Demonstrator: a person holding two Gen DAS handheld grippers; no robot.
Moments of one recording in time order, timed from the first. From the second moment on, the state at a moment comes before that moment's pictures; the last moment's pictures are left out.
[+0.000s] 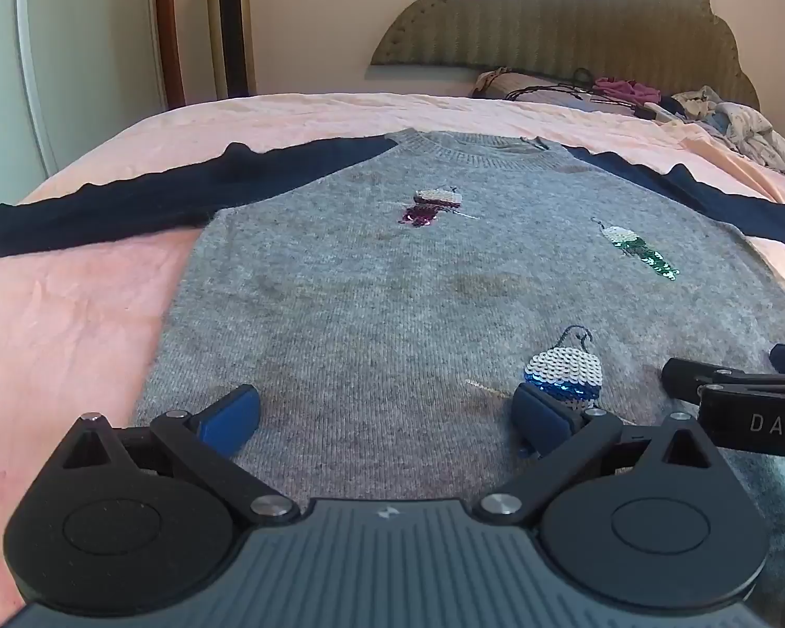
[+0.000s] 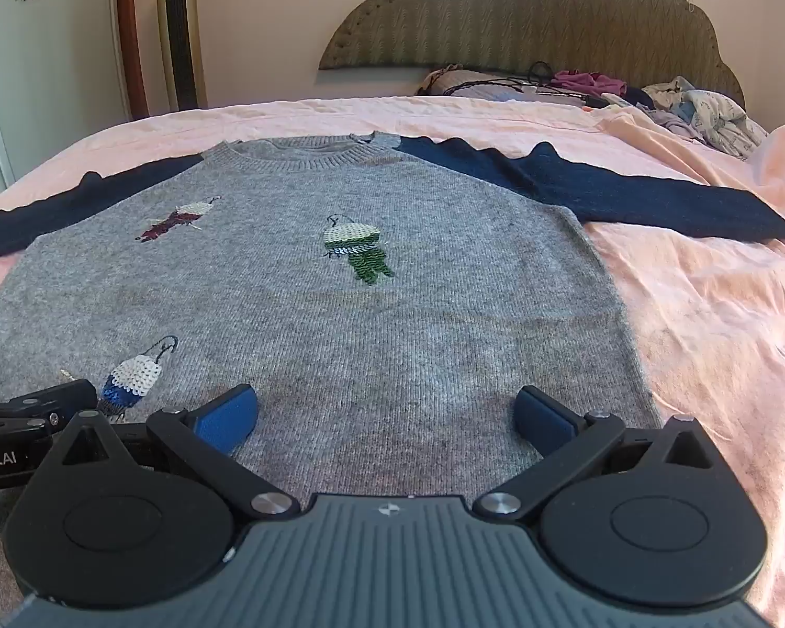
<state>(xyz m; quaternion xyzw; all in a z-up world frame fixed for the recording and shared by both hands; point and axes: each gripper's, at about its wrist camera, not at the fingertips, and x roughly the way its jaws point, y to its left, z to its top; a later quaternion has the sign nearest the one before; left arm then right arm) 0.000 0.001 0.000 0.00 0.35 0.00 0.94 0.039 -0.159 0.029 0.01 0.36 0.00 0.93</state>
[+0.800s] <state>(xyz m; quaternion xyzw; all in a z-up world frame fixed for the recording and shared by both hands) 0.001 0.000 0.000 0.00 0.35 0.01 0.94 0.039 -0.159 0.030 0.01 0.36 0.00 0.93</state>
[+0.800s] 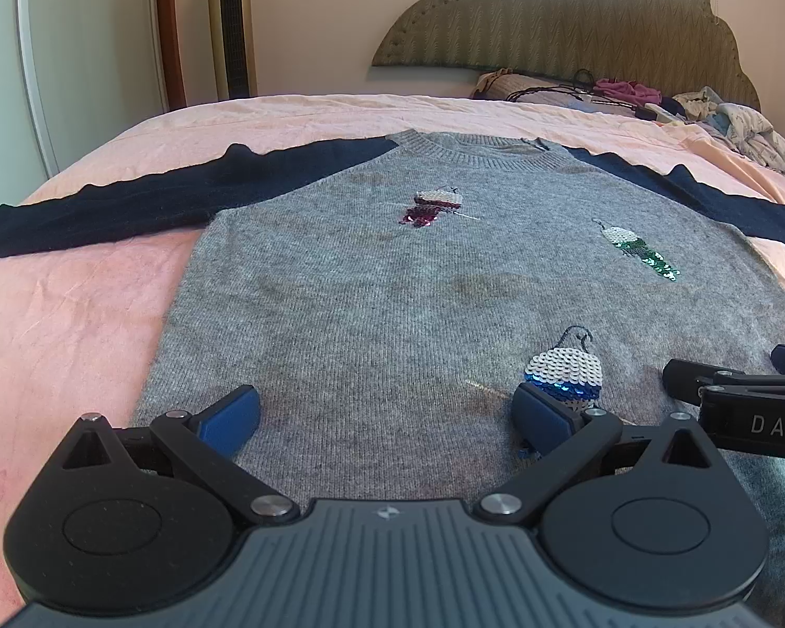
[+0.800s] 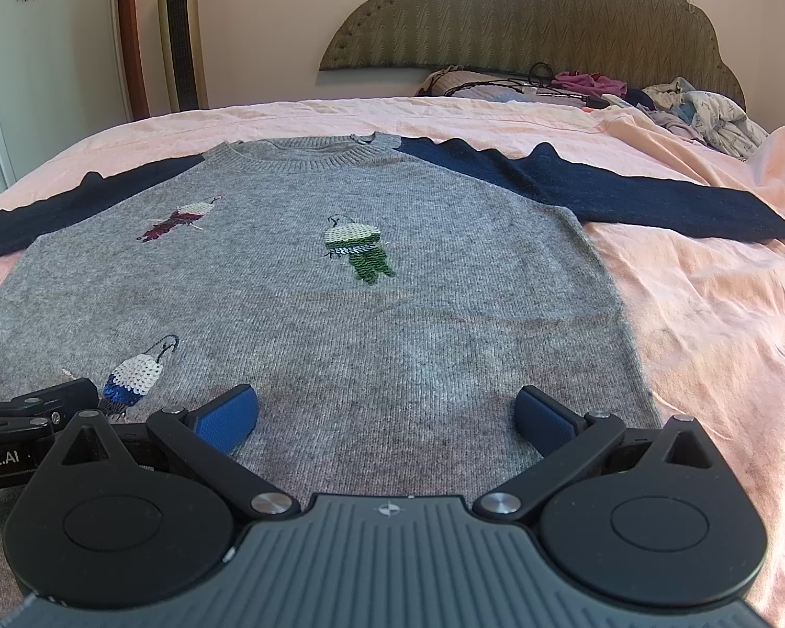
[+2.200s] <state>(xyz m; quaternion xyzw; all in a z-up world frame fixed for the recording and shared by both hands) -0.002 -0.002 0.001 0.00 0.35 0.01 0.94 0.038 -0.159 0.030 0.01 0.36 0.00 0.93</state>
